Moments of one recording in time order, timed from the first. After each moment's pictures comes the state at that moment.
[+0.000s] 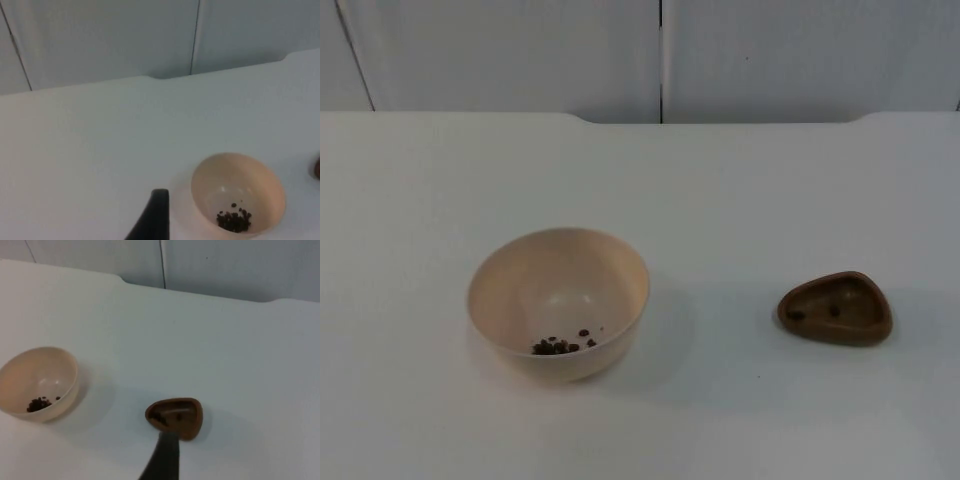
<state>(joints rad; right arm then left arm) 0.37 0.45 -0.70 0.00 0.83 0.04 -0.43 0.41 -0.76 0.11 0.87 -0.18</state>
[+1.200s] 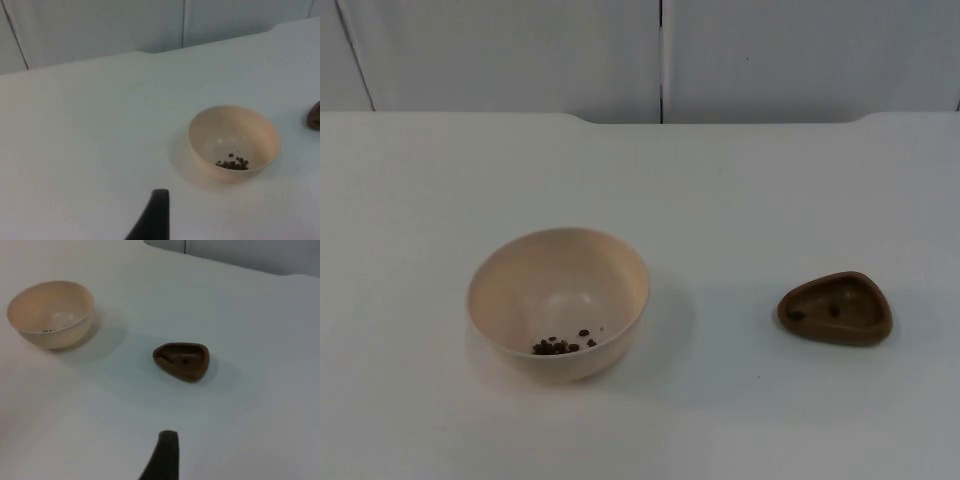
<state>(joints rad) 0.37 0.00 -0.52 0.05 1.08 -0.09 -0.43 0.05 -0.63 0.06 1.09 -0.09</state>
